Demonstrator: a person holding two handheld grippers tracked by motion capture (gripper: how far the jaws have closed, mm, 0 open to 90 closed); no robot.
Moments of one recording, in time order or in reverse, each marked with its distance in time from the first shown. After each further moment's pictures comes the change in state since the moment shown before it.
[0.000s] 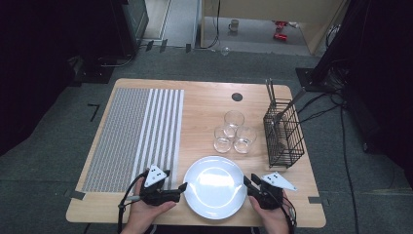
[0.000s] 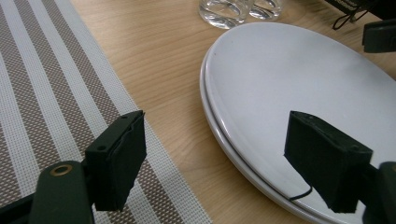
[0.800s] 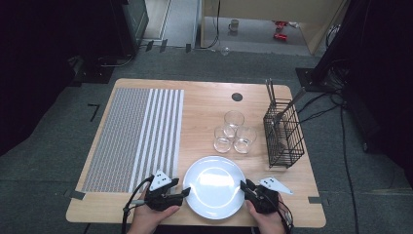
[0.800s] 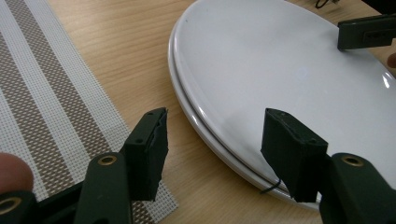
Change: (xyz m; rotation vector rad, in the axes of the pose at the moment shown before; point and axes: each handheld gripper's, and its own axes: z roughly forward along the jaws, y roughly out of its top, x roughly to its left) left arm -0.009 -0.014 0.010 0.052 -0.068 -0.014; right arm 0.008 -0.015 0.005 0.032 0.031 0.072
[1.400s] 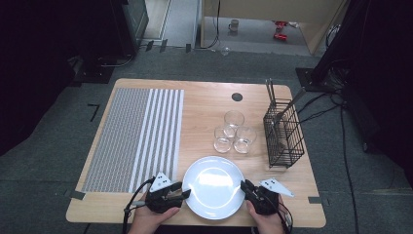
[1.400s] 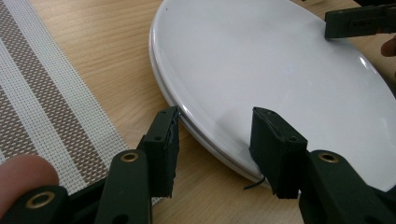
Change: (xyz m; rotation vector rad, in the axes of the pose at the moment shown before) left arm -0.001 -0.004 0.000 0.014 -0.053 -0.004; right arm 0.002 -0.003 -0.002 -0.025 0.004 0.029
